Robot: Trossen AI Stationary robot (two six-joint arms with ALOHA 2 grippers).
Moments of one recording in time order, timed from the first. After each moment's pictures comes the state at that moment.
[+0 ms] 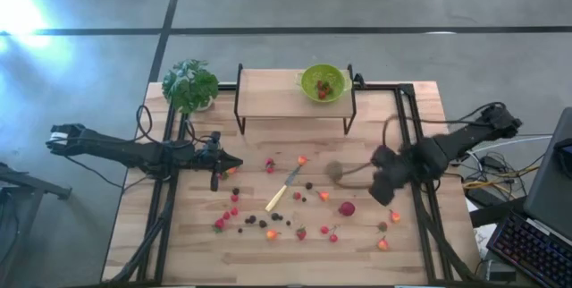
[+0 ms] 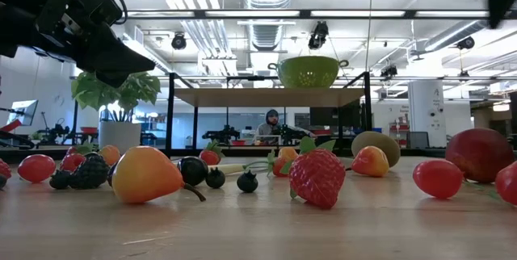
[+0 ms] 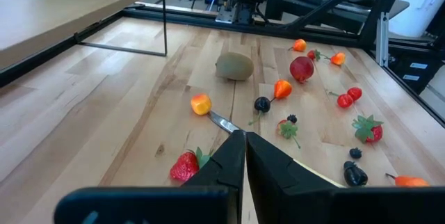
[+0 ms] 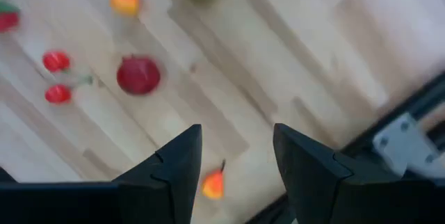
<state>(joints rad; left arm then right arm) -0.08 0.64 0.14 0.29 -0.14 -0.15 0.48 1.22 1.20 -1.44 0.16 1.23</state>
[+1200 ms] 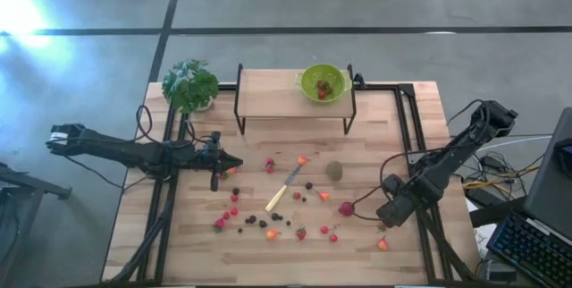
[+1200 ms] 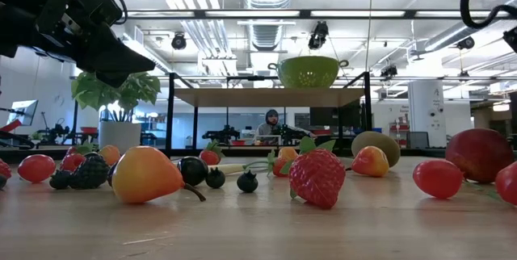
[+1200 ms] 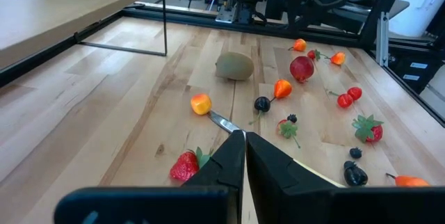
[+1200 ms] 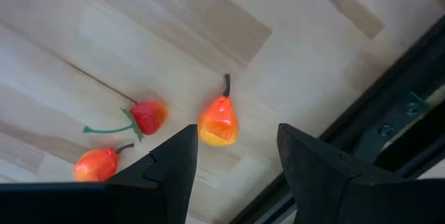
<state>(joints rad) -0.08 0.64 0.14 0.29 -0.14 -0.15 0.75 1.21 0.72 -1.04 -0.11 1.75</state>
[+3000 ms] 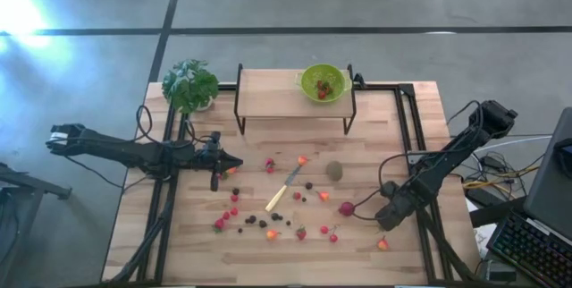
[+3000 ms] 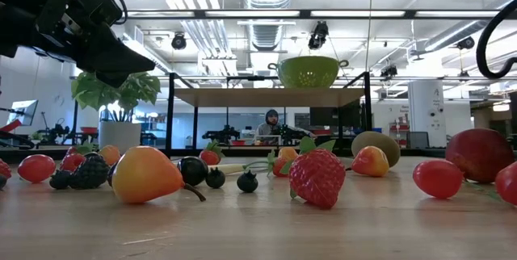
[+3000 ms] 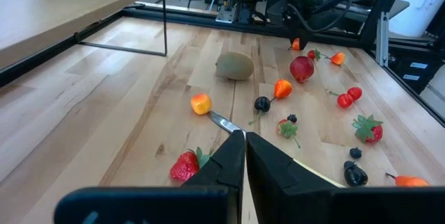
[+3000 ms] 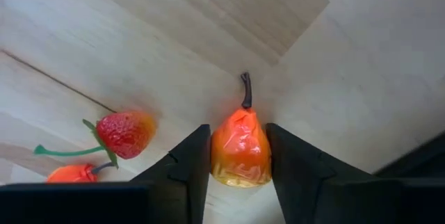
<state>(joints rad) -0.08 0.64 0.14 0.29 -0.14 -0.15 0.76 1.21 0.48 -0.67 -0.21 1.79</state>
